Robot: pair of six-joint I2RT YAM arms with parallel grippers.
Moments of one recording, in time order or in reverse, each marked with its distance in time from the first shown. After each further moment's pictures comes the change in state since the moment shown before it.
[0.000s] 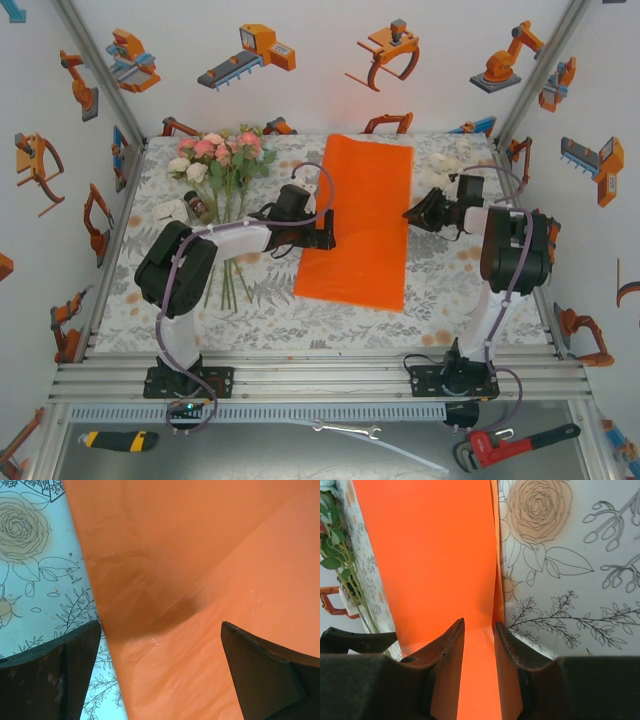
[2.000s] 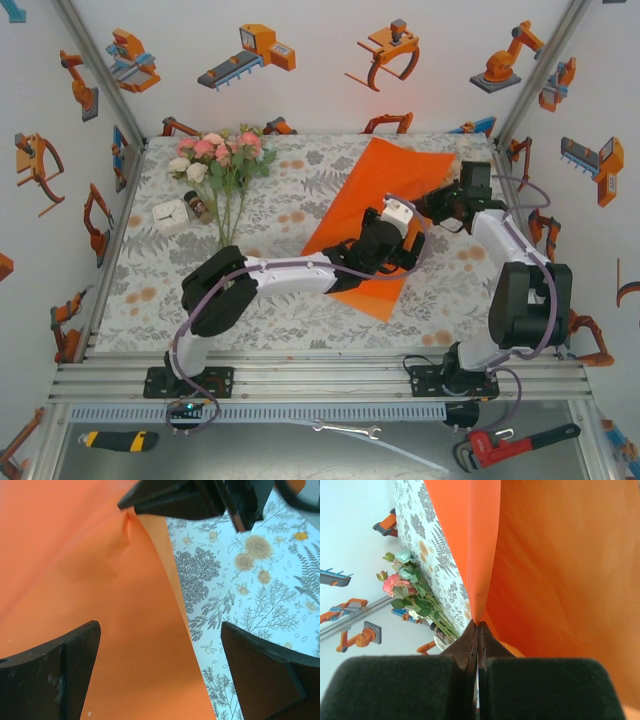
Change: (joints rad) left arm -0.514 0.150 0.283 0.301 -0.542 0.151; right arm 0.098 -0.428 -0.013 -0.365 0.312 0.603
